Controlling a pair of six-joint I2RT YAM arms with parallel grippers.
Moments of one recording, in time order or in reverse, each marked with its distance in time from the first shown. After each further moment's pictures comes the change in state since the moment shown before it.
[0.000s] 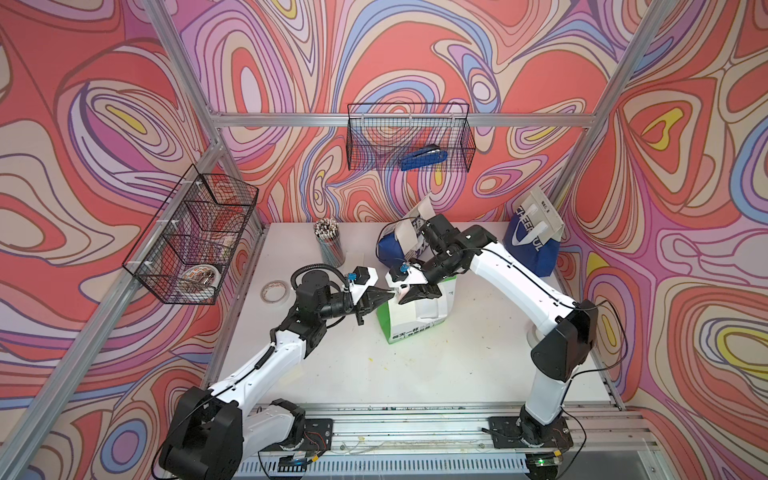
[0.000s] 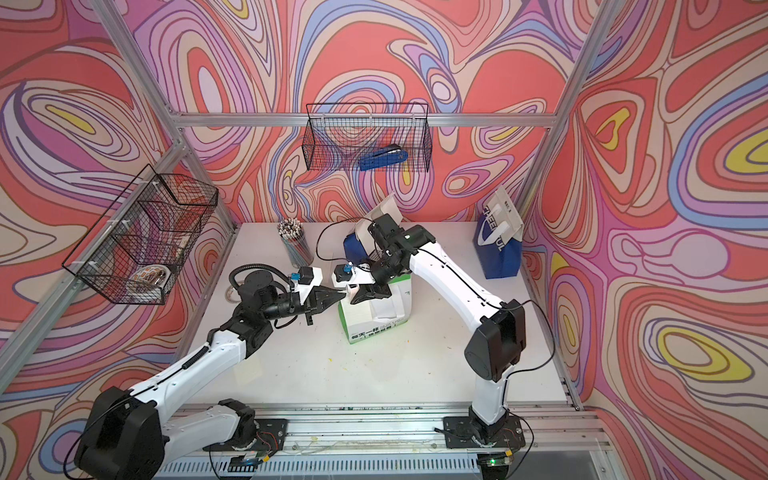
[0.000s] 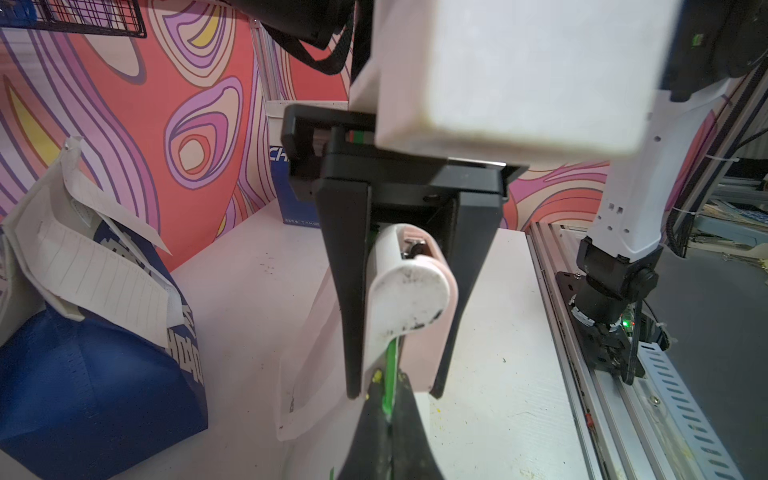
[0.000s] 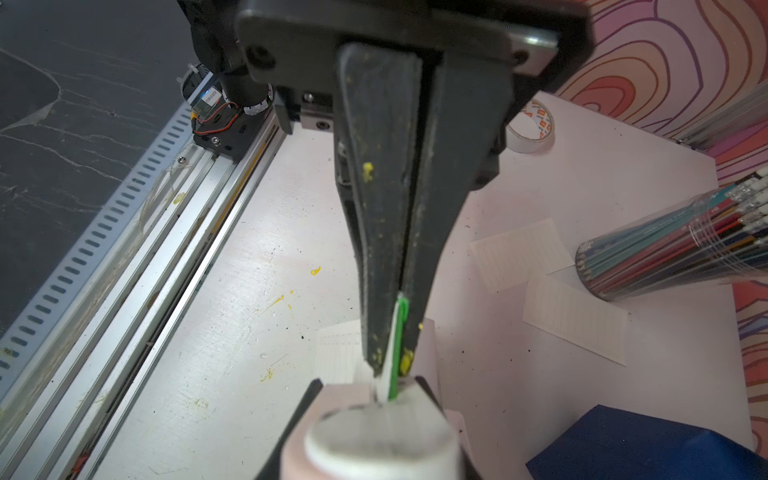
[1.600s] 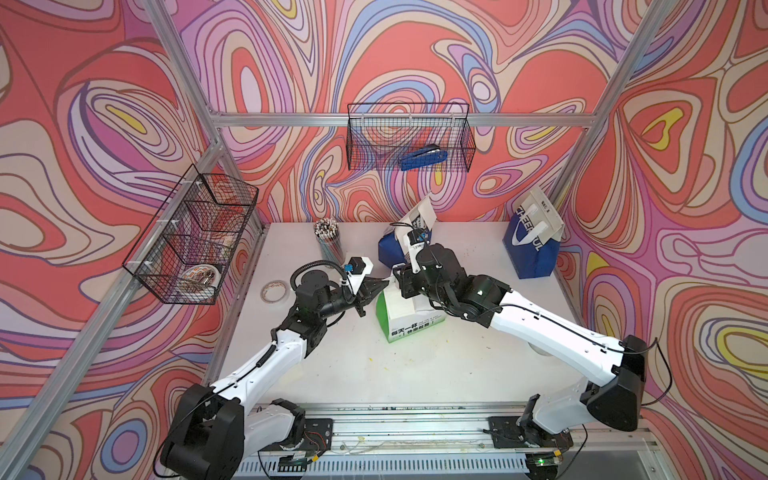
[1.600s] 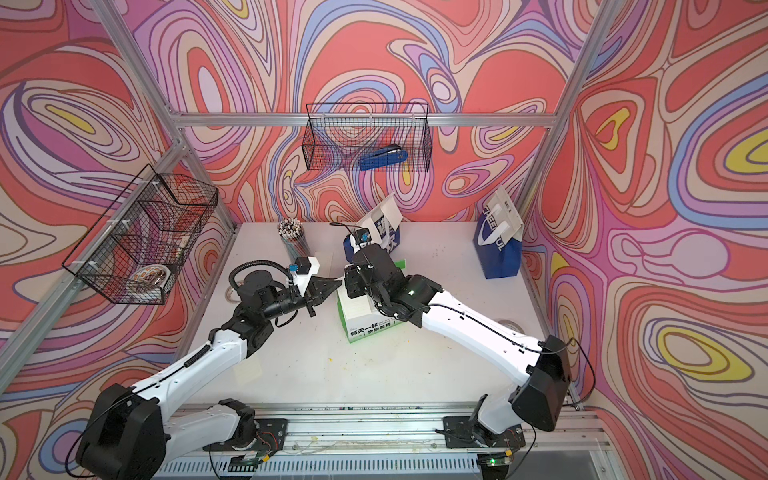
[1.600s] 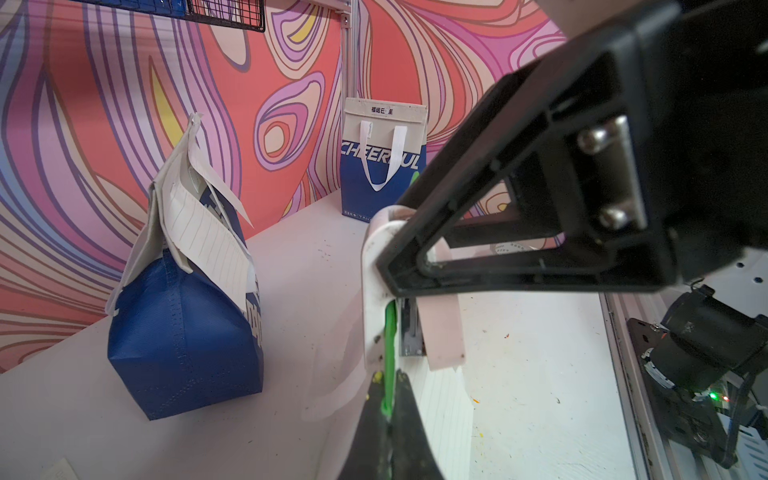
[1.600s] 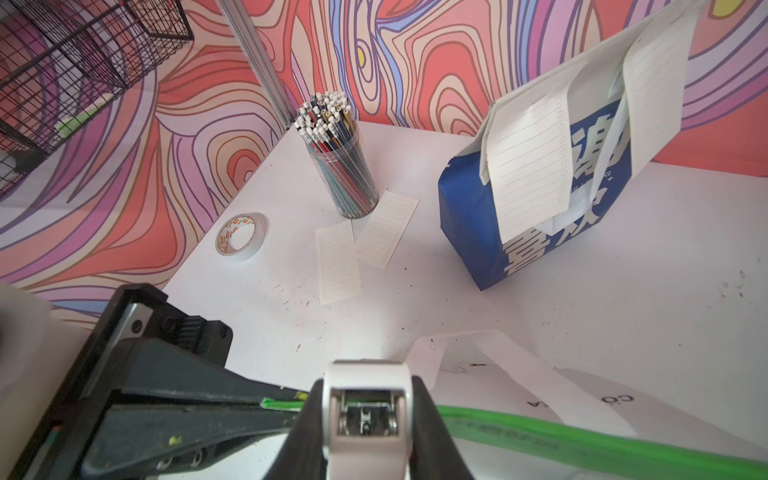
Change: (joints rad) left arm 0.003 0.012 -0.006 0.056 -0.198 -0.106; right arm 0.281 -0.363 -0.453 0.750 0.984 1.616
